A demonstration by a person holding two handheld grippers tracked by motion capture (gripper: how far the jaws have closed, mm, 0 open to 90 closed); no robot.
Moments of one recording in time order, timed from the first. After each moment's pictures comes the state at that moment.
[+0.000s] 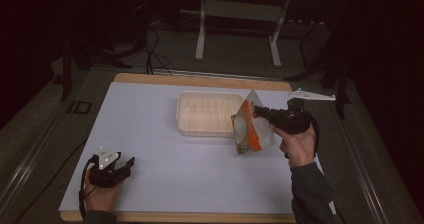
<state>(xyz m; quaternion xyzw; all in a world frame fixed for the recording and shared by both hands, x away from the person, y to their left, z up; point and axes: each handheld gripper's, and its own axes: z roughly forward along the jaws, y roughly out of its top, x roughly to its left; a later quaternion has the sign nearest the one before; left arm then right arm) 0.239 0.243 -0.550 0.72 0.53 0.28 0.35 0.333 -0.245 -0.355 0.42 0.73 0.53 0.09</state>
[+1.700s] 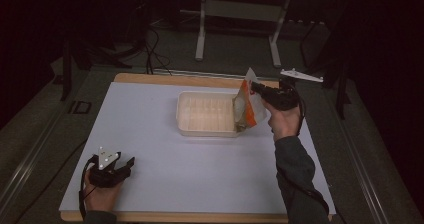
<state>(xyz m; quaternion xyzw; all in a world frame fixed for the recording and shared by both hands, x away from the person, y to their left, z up) 0.238 0.243 -0.550 0.72 0.53 0.28 0.35 0.393 -0.227 -0.354 0.47 0.68 0.54 0.15</state>
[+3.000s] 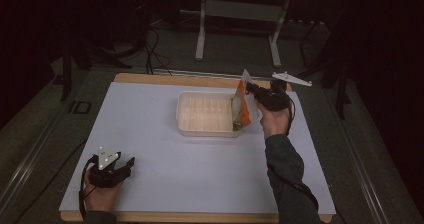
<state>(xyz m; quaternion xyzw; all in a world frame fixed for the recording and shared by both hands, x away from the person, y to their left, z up) 0.238 0.243 -0.550 0.72 0.53 0.28 0.35 0.408 -0.215 -0.381 0.47 0.67 0.55 0.17</state>
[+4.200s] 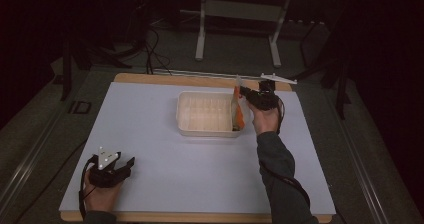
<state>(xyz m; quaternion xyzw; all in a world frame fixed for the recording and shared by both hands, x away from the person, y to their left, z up) 0.238 0.243 -0.550 0.72 0.53 0.27 0.35 0.431 -0.198 -0.405 0.51 0.68 0.51 0.15</state>
